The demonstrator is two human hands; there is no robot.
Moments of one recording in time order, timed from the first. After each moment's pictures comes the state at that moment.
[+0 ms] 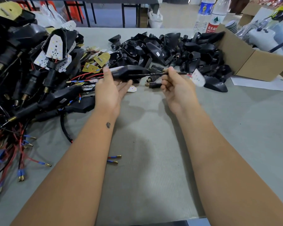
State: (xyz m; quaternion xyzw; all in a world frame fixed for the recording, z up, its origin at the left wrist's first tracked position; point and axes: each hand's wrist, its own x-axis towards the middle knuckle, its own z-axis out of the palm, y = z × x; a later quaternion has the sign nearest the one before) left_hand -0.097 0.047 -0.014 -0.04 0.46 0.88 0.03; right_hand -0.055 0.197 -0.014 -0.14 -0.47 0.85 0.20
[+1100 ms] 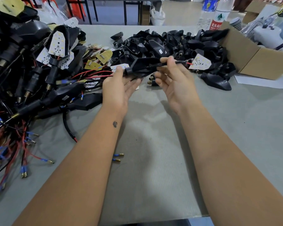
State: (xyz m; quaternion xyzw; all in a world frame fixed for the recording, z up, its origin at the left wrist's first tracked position) left_hand -0.089 0.053 -0.014 -0.03 0.45 0.89 0.06; right_hand -0.048 0.185 -0.009 -0.03 -0.51 0.83 0.20
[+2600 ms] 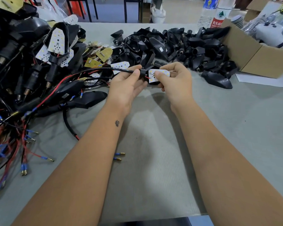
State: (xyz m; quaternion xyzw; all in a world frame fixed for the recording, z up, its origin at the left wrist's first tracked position) left_hand -0.088 0.062 -0.020 0.04 0.51 0.85 0.10; right_hand -0.049 0.182 -0.013 -0.14 -0.70 0.65 0.26
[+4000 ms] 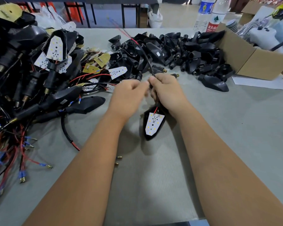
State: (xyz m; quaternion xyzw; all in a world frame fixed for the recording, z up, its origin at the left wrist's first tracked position) left_hand -0.076 0.058 -0.017 0.19 0.81 0.56 -0.01; right_hand -0.052 0.185 -0.014 -0.06 -0.79 0.60 0.14
